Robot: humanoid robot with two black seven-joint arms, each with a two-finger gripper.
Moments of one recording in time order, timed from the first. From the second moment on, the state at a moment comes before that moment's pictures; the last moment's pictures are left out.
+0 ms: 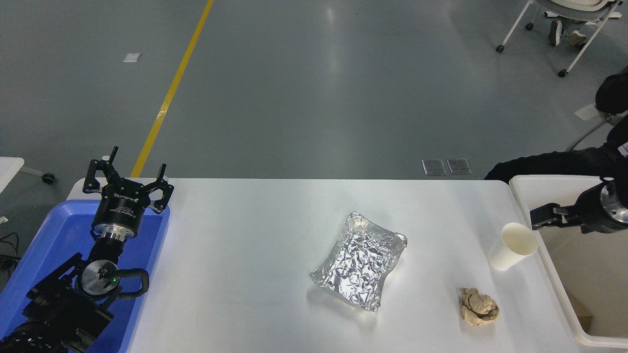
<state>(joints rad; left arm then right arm) -0.53 0.24 -0.98 -0.46 -0.11 -0.69 -0.40 1.30 -0.73 -0.72 0.92 -0.82 0.42 0.01</state>
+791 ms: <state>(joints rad) -0.53 0.24 -0.98 -0.46 -0.11 -0.69 -0.40 1.12 -0.64 -0.64 0.78 -0.82 0.31 0.01</state>
